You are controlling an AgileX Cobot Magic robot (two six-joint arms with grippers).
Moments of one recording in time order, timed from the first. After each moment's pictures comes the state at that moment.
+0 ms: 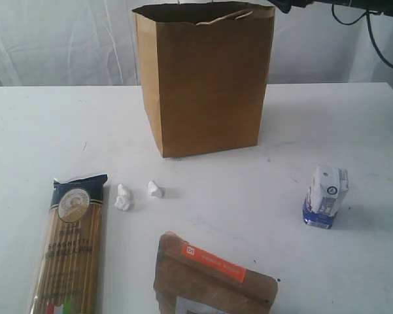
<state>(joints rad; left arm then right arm) 0.13 0.41 -0.15 1.52 0.05 -1.54 -0.08 2.24 -2.05 1.67 1.21 -1.77</state>
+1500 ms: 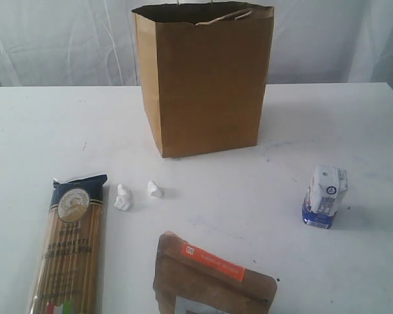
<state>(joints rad) 0.13 0.41 -0.15 1.56 -0.06 -1.70 -0.29 1.25 -1.67 0.51 0.53 -0.45</state>
